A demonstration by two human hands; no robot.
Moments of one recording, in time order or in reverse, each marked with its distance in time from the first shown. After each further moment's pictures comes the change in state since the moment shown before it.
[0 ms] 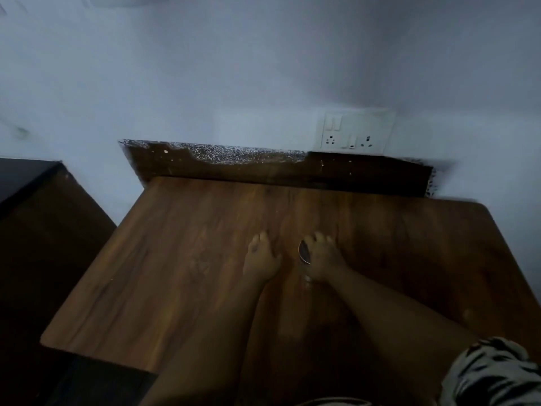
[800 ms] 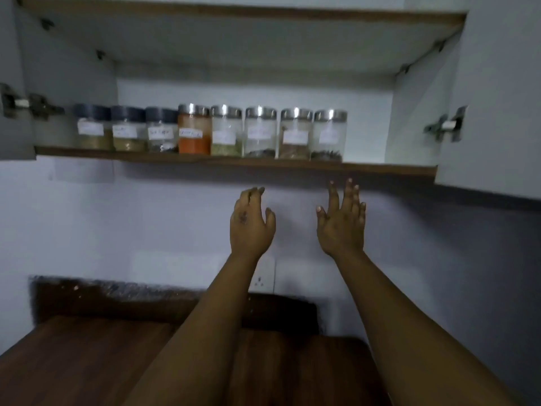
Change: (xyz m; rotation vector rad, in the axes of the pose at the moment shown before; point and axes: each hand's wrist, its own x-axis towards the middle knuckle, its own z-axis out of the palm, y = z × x) left_hand -0.003 0.430 -0.105 -0.216 0.892 0.798; right_hand -0.124 0.183 -0.398 -0.022 1.206 0.052
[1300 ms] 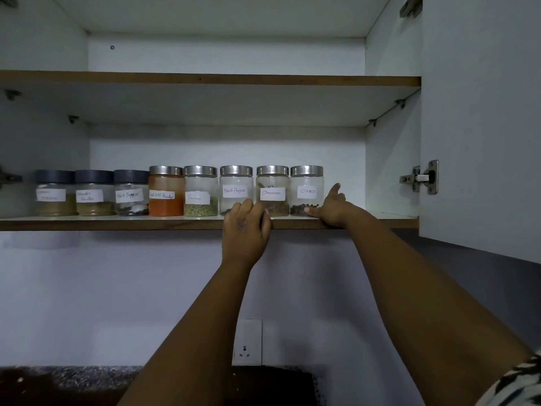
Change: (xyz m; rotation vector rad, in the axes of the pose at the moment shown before) left_hand 0.107 0.028 0.025 0.214 0.115 0.254; right_hand 0.171 0.012 -0.051 0.177 -0.526 0.259
